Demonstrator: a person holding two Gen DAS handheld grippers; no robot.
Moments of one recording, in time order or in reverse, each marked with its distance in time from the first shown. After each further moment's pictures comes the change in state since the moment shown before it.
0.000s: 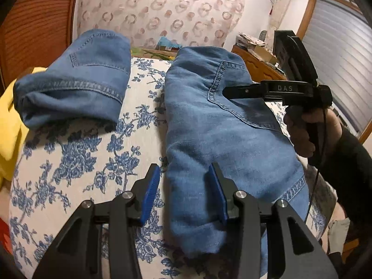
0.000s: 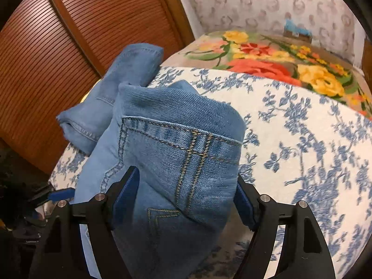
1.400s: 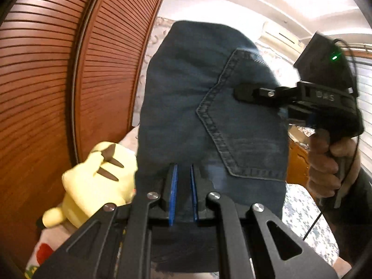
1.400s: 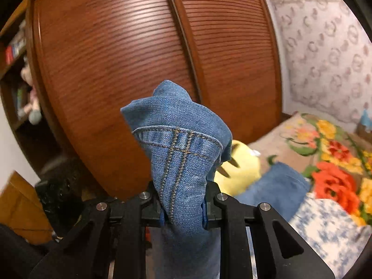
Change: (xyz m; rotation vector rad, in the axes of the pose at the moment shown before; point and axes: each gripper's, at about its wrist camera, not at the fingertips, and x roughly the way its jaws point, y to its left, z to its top) left arm -0.195 0.095 0.070 -0.118 -0.478 0.238; right arm -0.050 0.286 0.158 -0.364 -0.242 0.403
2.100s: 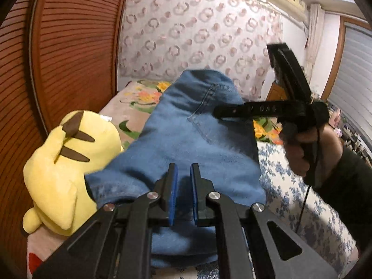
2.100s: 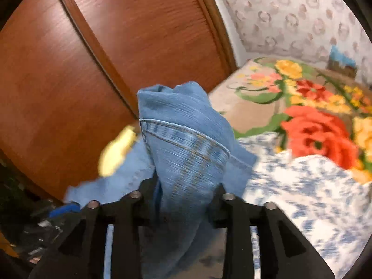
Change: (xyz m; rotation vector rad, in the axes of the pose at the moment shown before) left arm 0.143 -0.025 -0.033 0.071 0.284 -0.022; right arm 0.074 -0.234 -0.067 0.209 0.201 -0.327
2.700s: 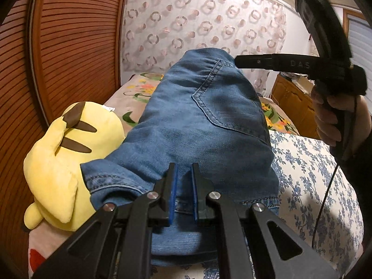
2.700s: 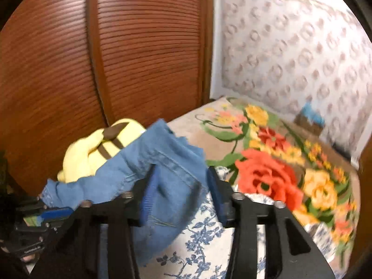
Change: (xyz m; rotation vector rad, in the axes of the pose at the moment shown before) left arm 0.019 0.006 -0.012 0.013 0.029 0.034; right arm -0.042 0.046 0.008 -0.301 -0.133 -0.212
